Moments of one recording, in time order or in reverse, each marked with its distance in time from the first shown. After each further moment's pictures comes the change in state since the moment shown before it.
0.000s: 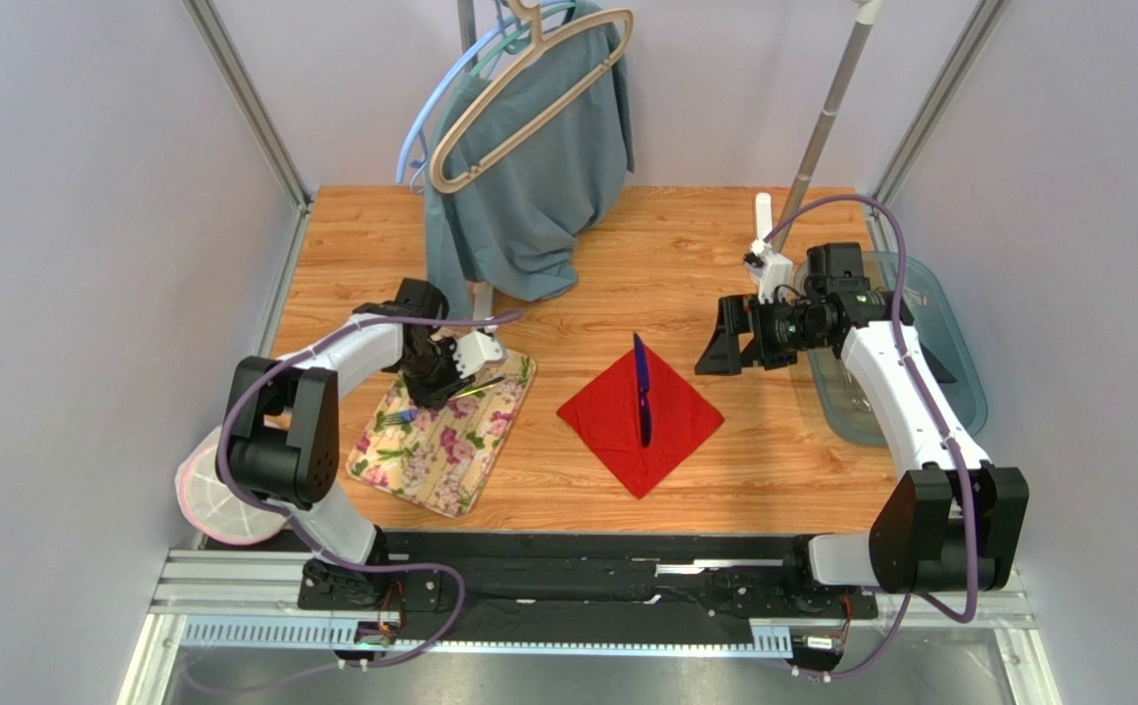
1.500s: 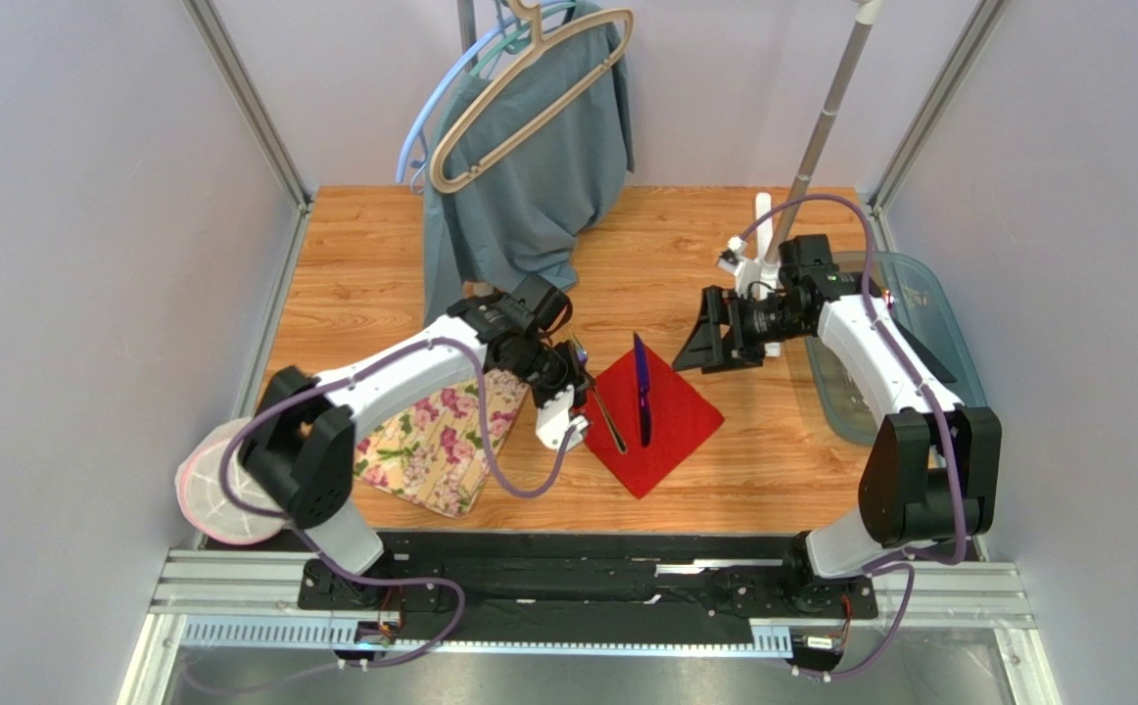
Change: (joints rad) left arm -0.534 -0.063 0.225 -0.033 0.311 1.035; right arm 0.072 0.166 0.057 -0.008 -0.187 0.089
